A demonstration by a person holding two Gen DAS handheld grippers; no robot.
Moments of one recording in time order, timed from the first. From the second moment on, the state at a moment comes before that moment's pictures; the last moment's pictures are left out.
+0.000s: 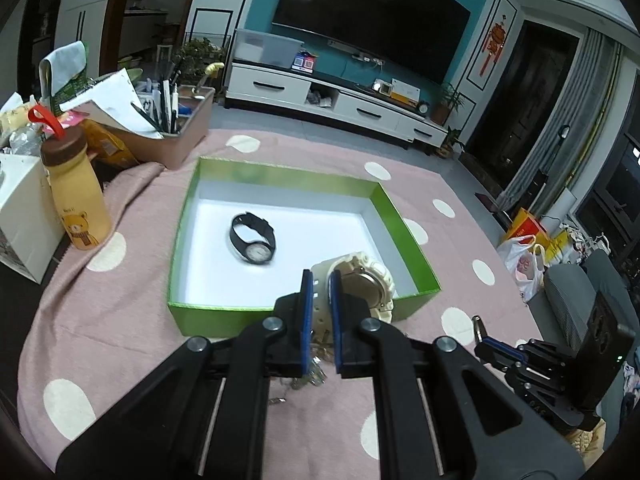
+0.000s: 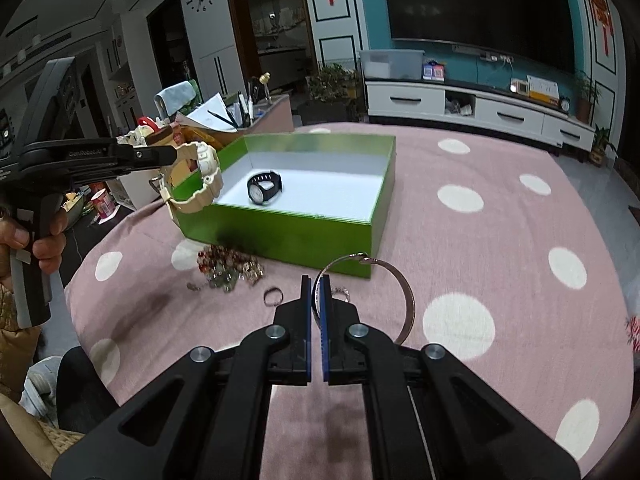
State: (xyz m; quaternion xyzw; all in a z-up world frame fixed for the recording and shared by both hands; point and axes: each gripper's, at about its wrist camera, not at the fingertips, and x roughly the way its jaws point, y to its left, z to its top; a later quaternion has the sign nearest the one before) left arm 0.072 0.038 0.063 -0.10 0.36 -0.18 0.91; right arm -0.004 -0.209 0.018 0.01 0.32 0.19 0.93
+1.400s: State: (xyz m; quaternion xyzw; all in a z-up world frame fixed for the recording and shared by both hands) left arm 0.155 0.049 0.023 -0.10 0.40 -0.13 0.90; right arm 0.108 -0.203 0.029 0.07 0.33 0.18 0.92
